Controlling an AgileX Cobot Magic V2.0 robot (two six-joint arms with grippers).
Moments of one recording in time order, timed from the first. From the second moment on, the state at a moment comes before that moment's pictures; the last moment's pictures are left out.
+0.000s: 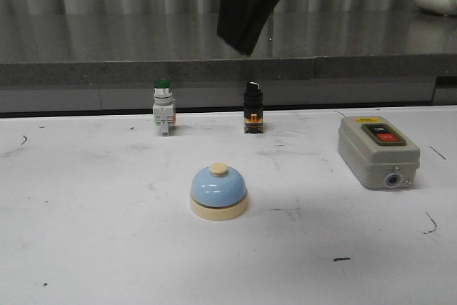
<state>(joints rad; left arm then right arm) -0.41 0.53 -0.71 -0.04 0.80 0.02 0.69 1.64 -1.47 0.07 0.93 -0.17</state>
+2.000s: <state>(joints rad) -0.41 0.53 -0.71 -0.04 0.80 0.02 0.61 0.53 -0.82 0.04 0.91 -0.12</state>
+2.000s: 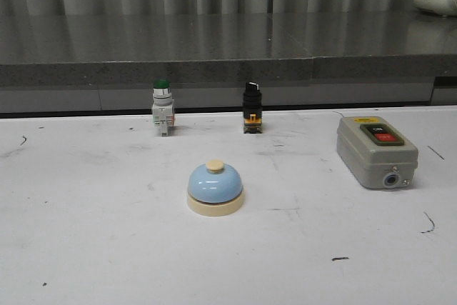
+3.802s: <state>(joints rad) -0.10 0.10 -0.18 -0.03 0.38 0.02 0.61 0.52 -0.82 0.04 0.91 -0.11</state>
